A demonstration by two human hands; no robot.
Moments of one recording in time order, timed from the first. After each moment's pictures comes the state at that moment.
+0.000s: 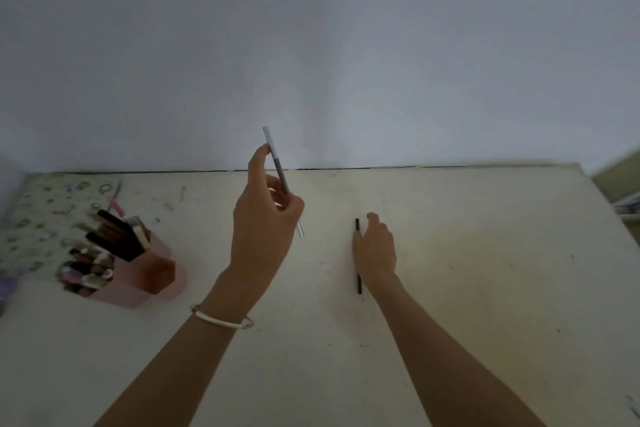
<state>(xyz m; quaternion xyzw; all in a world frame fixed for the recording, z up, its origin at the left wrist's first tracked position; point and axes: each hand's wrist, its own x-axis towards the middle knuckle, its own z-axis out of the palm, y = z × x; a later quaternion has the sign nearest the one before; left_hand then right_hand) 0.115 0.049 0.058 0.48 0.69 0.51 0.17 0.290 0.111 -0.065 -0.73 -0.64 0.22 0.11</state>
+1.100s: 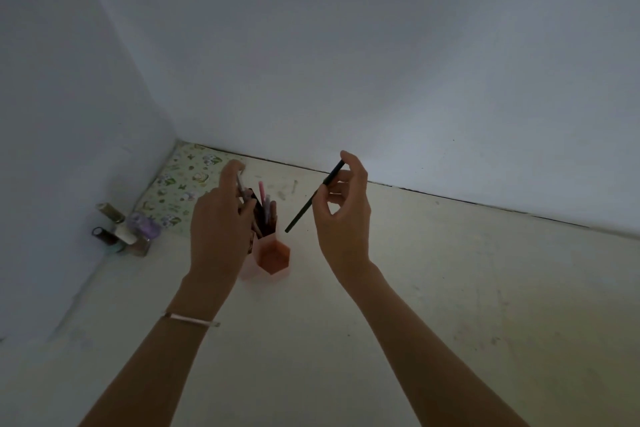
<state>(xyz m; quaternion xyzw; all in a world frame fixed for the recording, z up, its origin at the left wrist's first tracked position) -0.076 -0.048 0.041 0.41 0.84 0.35 -0.03 0.061 0.040 0.042 -0.37 -0.69 0.42 0.47</state>
